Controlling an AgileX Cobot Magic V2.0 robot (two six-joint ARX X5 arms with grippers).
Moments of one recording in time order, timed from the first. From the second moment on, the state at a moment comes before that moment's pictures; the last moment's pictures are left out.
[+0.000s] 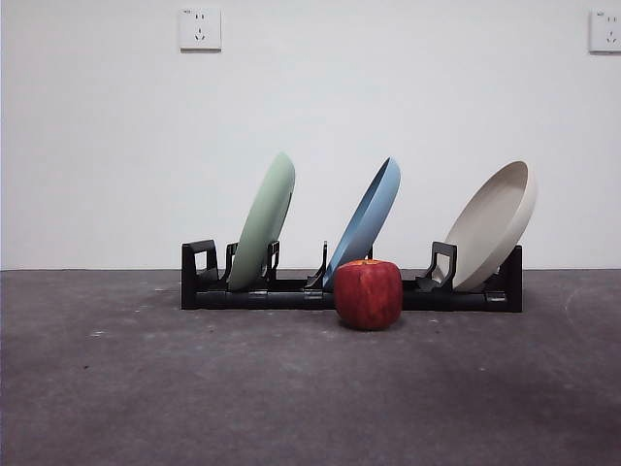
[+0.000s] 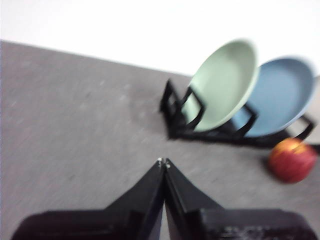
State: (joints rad) left arm -0.07 0.01 0.12 -0.21 0.15 -0.26; right arm 0.11 0.02 0.11 -0.16 -0.26 0.32
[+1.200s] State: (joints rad) left arm -0.07 0.43 0.69 -0.71 0.67 -0.09; right arm 0.11 0.60 0.89 -1.05 -0.51 -0.06
